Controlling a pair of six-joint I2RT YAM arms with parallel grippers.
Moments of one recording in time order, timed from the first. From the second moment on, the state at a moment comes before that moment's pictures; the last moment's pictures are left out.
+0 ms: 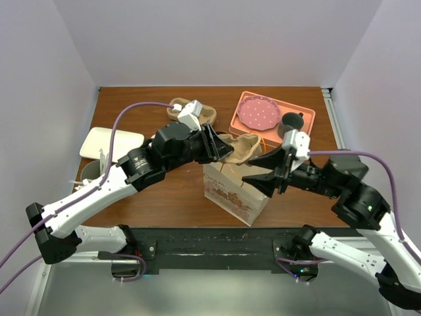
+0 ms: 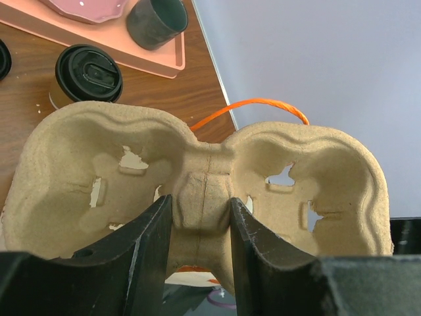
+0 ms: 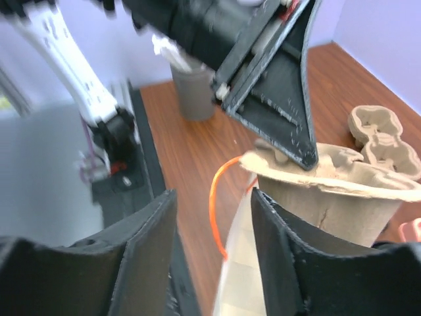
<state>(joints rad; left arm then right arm) -0.95 1.20 1.29 -0.40 -0.10 -0.90 0.80 0.72 1.15 -0.50 -0.41 -0.01</state>
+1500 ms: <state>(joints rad) -0.95 1.30 1.42 -0.54 -0.09 -0.68 0.80 0.84 1.32 -1.08 0.11 0.57</state>
